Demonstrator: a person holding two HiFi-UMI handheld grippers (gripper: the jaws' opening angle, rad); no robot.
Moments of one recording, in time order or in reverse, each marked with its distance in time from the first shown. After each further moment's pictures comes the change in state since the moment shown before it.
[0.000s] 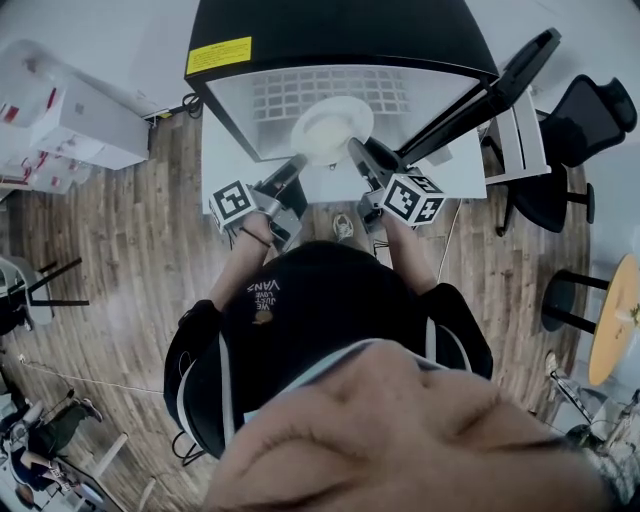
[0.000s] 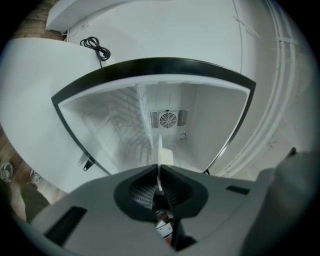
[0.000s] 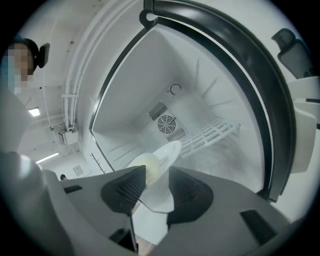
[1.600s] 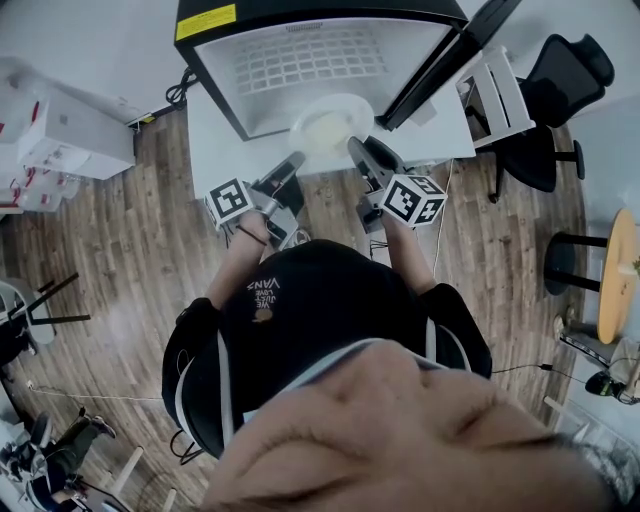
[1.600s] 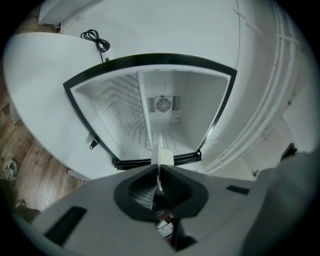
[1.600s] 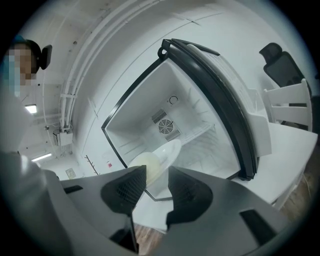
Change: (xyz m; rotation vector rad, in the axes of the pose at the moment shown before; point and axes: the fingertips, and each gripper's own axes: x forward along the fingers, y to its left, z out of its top) left arm -0.039 -0.007 -0.063 0.024 0.127 -0.044; right arm -0.080 0.028 -0.035 0.003 -0.066 -0.085
